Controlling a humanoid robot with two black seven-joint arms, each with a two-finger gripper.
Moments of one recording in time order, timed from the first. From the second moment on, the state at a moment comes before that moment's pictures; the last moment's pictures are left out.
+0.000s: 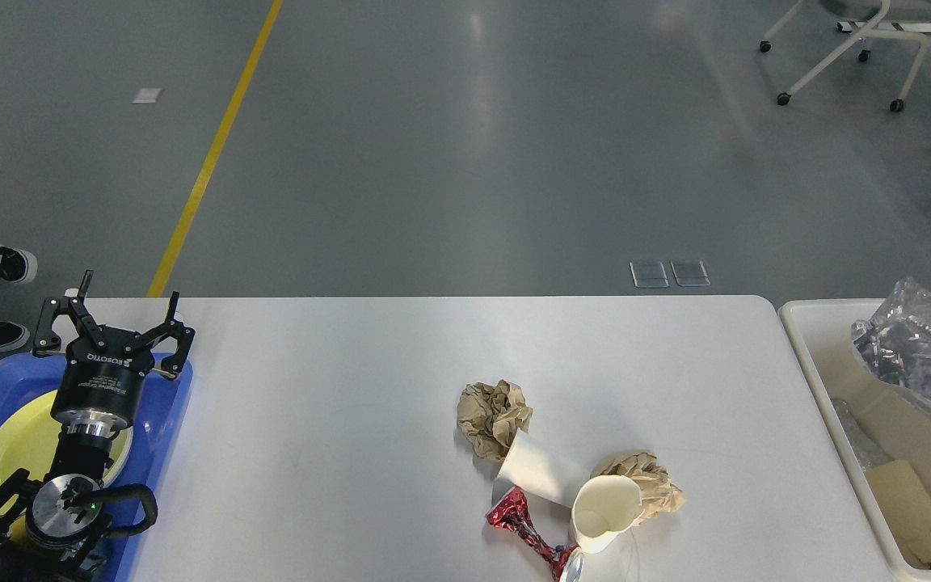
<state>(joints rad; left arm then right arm) -0.28 0.28 -1.23 -0.77 -0.05 -0.60 -0.34 1.13 -0.83 -0.95 0.84 0.05 -0.01 -0.08</state>
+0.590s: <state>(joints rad) -0.28 0.28 -1.23 -0.77 -0.05 -0.60 -0.34 0.53 -0.43 -0.45 0.20 0.05 -0.21 -0.07</state>
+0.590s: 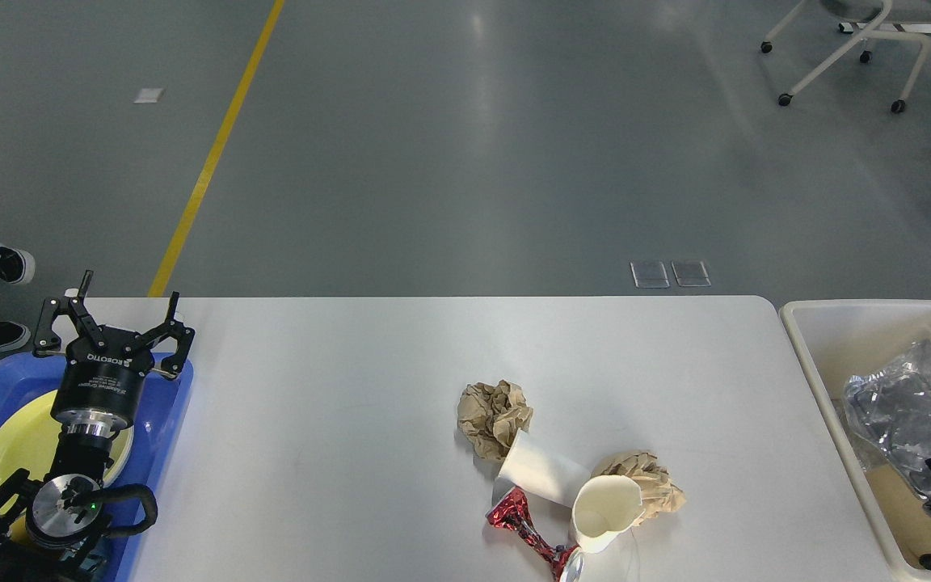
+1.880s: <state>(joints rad) -0.28 0.28 -1.23 -0.77 -0.05 -0.60 -0.34 1.10 -0.62 -0.76 0.60 -0.33 0.07 -0.08</state>
